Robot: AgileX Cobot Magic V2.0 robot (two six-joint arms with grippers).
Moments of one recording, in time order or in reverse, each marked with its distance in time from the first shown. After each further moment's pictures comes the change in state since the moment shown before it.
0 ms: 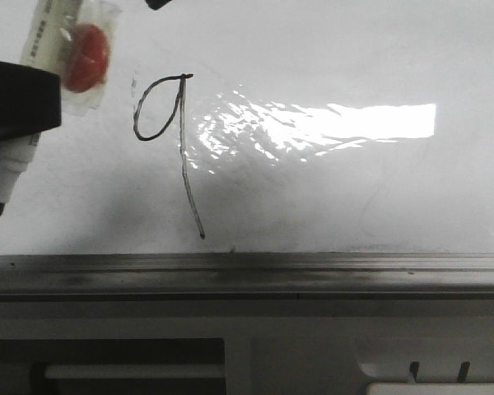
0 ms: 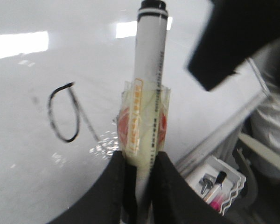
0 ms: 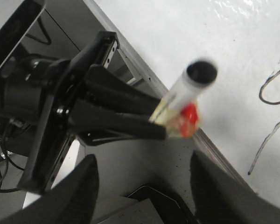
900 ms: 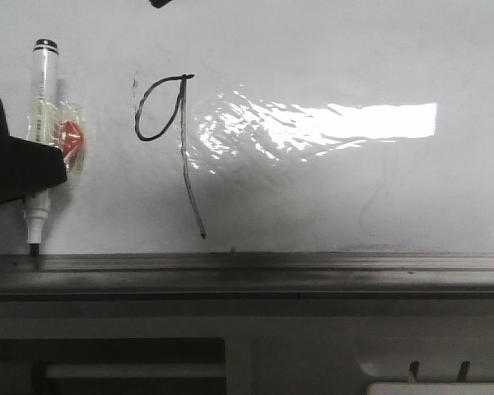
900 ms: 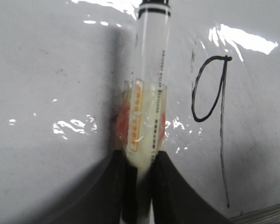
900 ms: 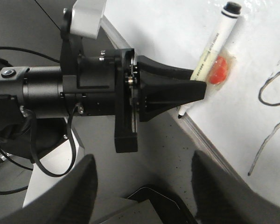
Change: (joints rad) left arm 0.000 0.313 -0.004 -0.410 -0.230 -0.048; right arm 0.000 0.000 0.000 0.000 -0.004 0.000
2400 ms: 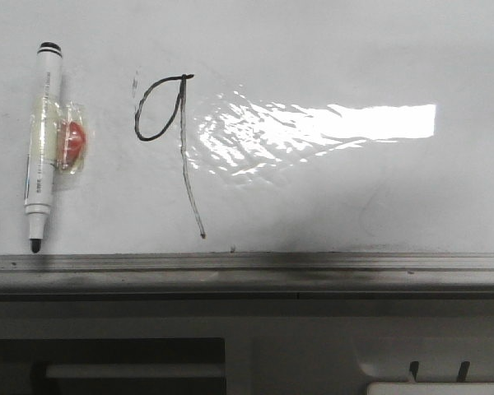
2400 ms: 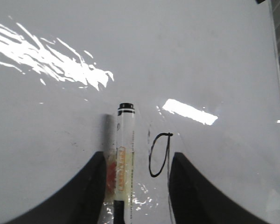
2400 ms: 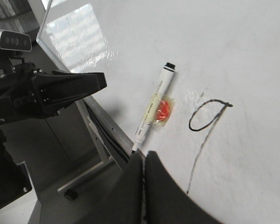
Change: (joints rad) left arm -0.004 -0.470 0.183 0.101 -0.079 -0.032; right arm 0.000 -0.420 0.474 -0.121 -0.490 0.000
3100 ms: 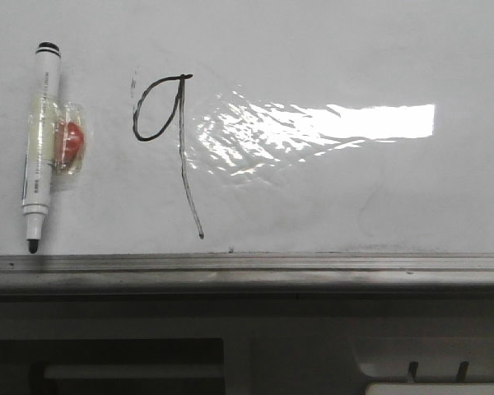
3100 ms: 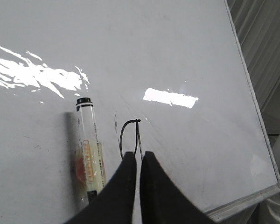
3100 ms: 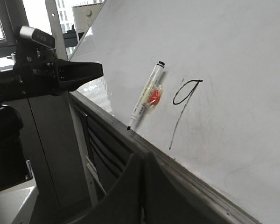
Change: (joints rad) left arm 0.002 -0.117 0.012 0.125 0.115 0.086; right arm 0.000 -0.819 0.544 -0.062 -0.017 0.000
